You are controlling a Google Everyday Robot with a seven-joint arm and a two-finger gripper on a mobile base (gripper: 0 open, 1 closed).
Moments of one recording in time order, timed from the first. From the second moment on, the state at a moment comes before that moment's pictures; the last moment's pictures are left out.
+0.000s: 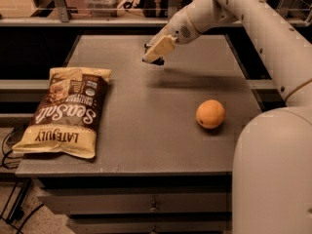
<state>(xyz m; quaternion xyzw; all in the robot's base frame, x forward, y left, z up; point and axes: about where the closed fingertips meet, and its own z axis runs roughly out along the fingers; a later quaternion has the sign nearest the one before) 0.722 0.006 0.909 -0.57 0.70 0.25 0.35</state>
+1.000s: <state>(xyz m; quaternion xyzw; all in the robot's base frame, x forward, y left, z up) 0.646 0.083 0.880 -0.56 0.67 0.32 0.36</state>
